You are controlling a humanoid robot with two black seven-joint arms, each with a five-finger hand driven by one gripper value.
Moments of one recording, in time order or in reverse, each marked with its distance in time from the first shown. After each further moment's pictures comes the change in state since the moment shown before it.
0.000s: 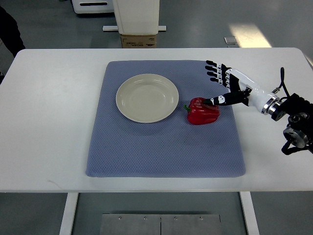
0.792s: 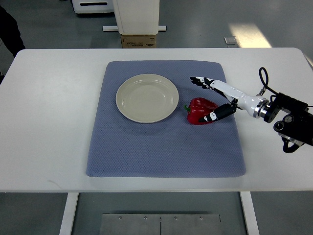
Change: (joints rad) left arm 0.000 0.000 0.000 0.000 0.000 0.000 0.000; right arm 0.197 0.007 -0.439 -0.014 -0.093 -0.216 0.096
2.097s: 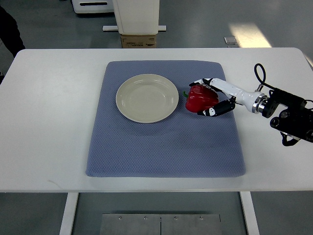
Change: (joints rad) left arm 0.000 0.000 0.000 0.000 0.000 0.000 0.000; right arm 0.079 0.042 -0.100 -0.074 0.012 -0.023 -0.013
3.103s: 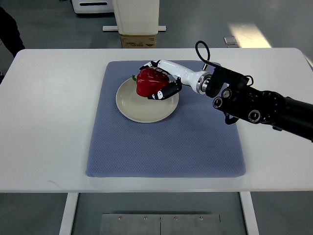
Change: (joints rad) left arm 0.000 0.000 0.000 0.000 0.000 0.000 0.000; right arm 0.148 0.353 0.054 -0.114 0.001 0.002 -0.257
